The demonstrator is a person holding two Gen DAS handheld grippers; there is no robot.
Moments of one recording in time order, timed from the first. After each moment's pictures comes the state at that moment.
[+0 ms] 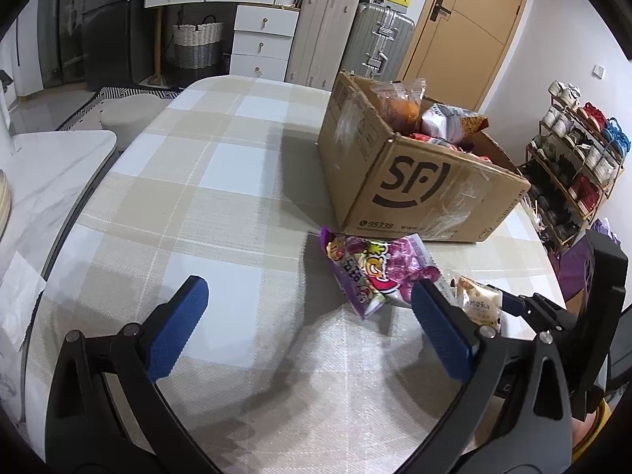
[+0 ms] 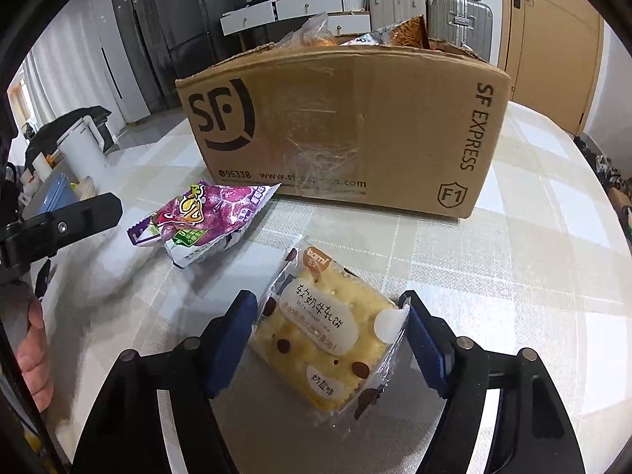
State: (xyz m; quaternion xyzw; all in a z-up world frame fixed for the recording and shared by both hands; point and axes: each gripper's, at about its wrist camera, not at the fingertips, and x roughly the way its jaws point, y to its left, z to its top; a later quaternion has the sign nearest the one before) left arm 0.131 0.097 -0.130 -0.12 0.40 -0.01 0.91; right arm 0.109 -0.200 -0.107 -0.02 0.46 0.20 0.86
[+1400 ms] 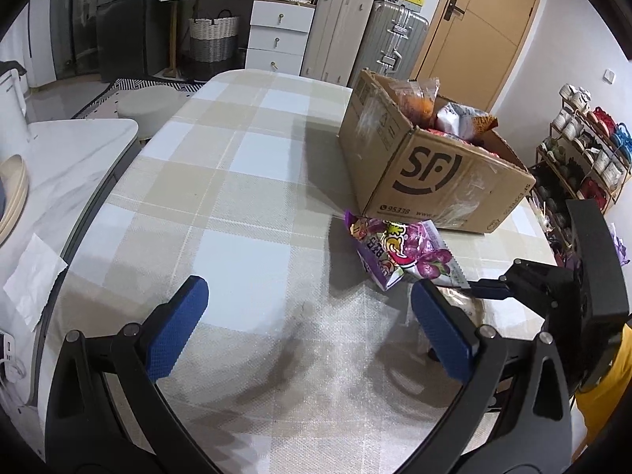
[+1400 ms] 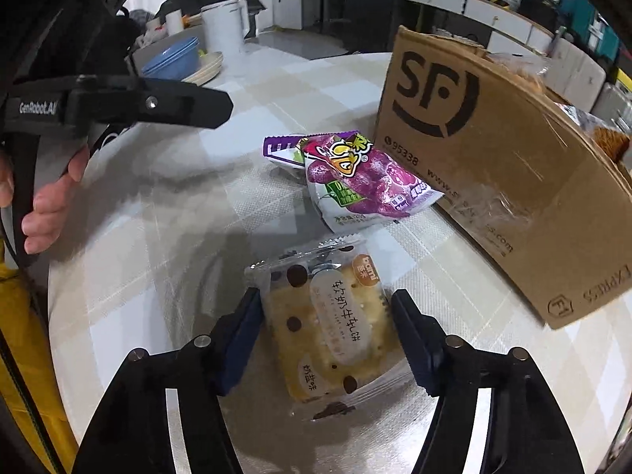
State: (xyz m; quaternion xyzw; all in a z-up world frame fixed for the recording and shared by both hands) left arm 0.109 0.109 -0.128 -0.12 0.42 0.02 0.90; right arm 0.098 -0.171 -0.099 -0.22 0.44 0.43 0.76
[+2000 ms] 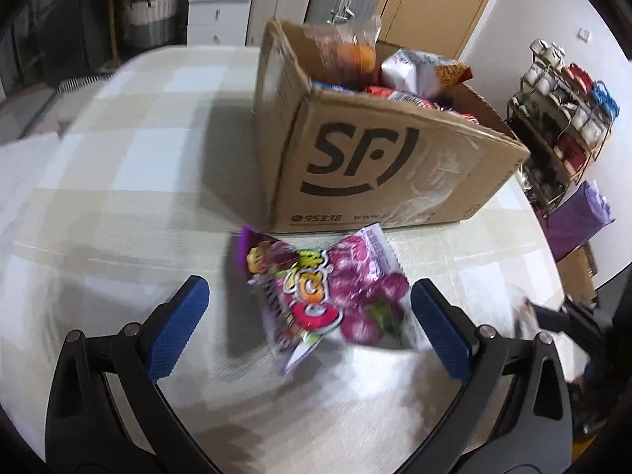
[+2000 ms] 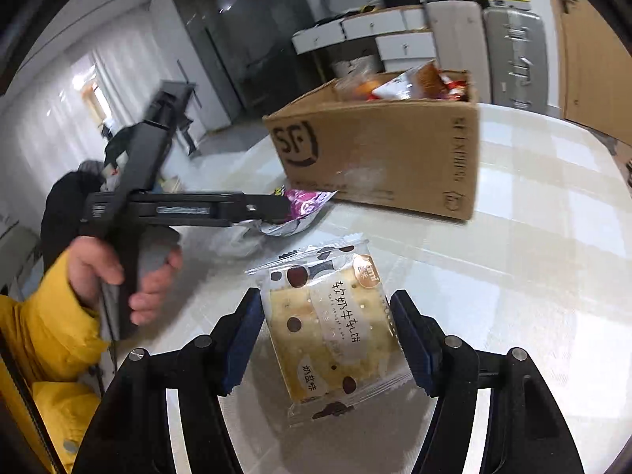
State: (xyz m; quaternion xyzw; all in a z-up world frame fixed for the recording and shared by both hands) left arm 0.195 0.050 -0.159 -0.10 0.48 -0.07 0.87; right arm 0.063 -0.295 -0.052 0.03 0.42 0.34 0.84
